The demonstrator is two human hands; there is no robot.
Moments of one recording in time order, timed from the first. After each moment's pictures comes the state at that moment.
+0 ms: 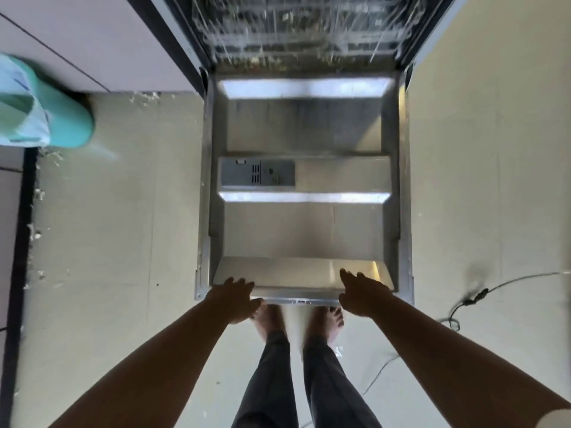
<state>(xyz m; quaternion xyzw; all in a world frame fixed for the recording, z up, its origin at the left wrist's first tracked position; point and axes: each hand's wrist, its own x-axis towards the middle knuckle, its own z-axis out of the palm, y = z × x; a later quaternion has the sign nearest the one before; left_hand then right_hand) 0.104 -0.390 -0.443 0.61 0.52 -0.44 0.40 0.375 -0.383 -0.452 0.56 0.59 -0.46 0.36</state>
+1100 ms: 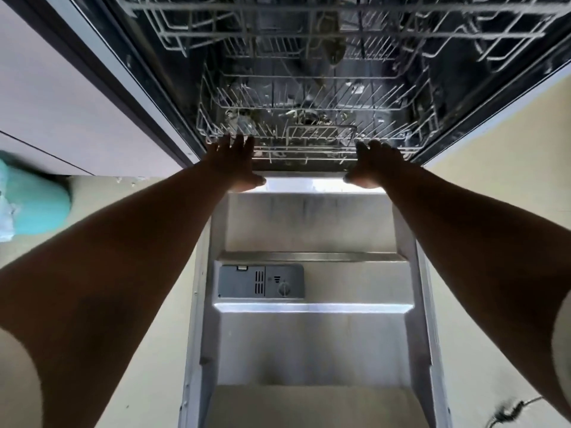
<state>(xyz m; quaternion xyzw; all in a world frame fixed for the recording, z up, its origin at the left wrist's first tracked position) 0.084 0.082 -0.438 0.76 0.60 -0.22 0.15 0.361 0.076 -0.451 0.70 0.67 -0.15 0.20</state>
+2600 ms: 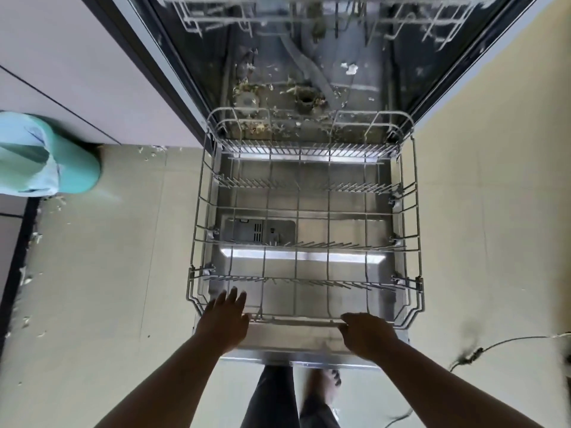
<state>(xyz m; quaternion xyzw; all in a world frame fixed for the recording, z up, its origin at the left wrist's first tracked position) 0.087 -0.306 -0.433 0.67 0.59 -0.32 0.33 0.380 -0.314 -0.426 0.58 0.66 -0.37 0.30</state>
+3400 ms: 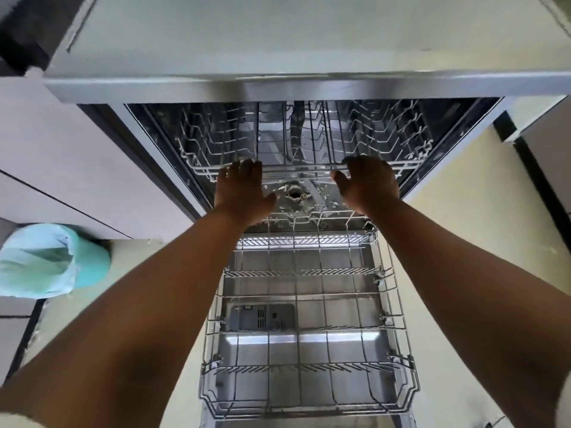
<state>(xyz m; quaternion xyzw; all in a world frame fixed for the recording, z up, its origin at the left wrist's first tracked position) 0.125 0.063 -0.229 0.78 0.63 -0.04 0.01 0.373 0.056 -0.216 0.69 0.72 -0.01 -0.04</state>
